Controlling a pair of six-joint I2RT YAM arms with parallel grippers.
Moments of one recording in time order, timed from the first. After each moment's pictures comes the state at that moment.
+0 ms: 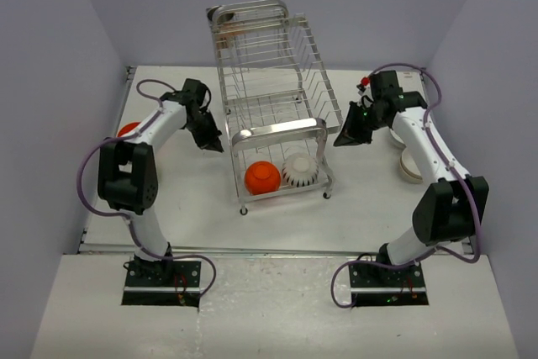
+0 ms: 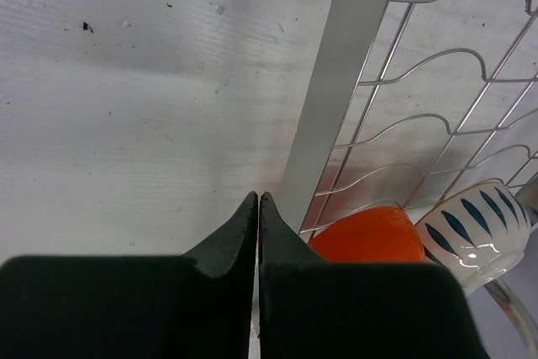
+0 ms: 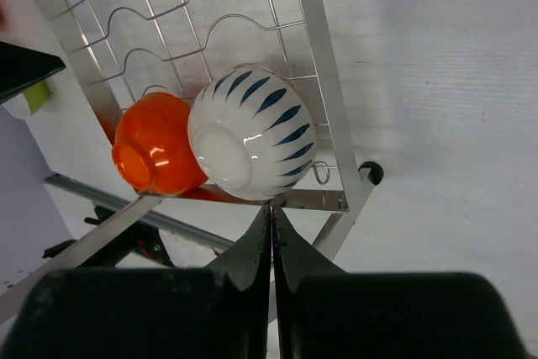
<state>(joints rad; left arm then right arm) -0.20 1.84 1.43 -0.86 0.24 -0.67 0.14 1.58 1.44 -0.99 -0.41 0.45</state>
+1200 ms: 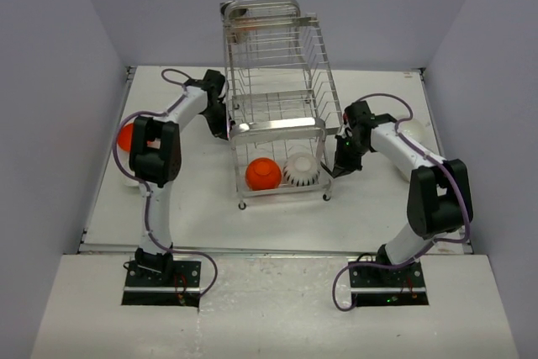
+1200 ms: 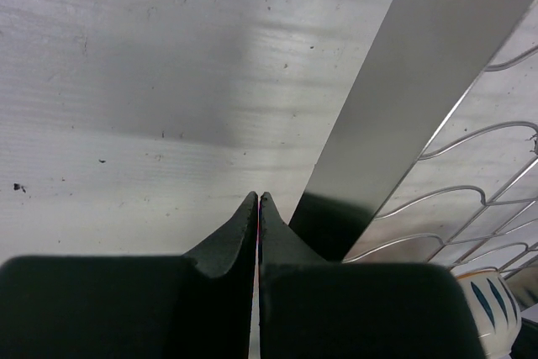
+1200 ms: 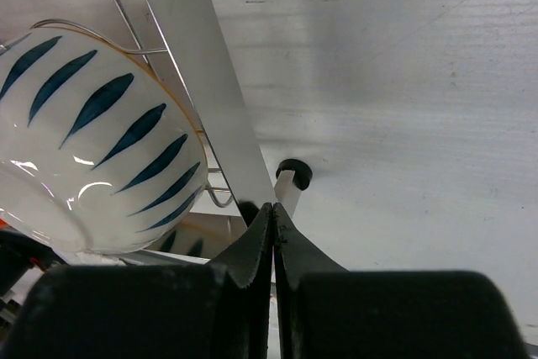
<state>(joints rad) -0.25 2.20 1.80 -0.94 0.20 -0.66 0.24 1.64 1.16 -0.86 -0.25 0.43</state>
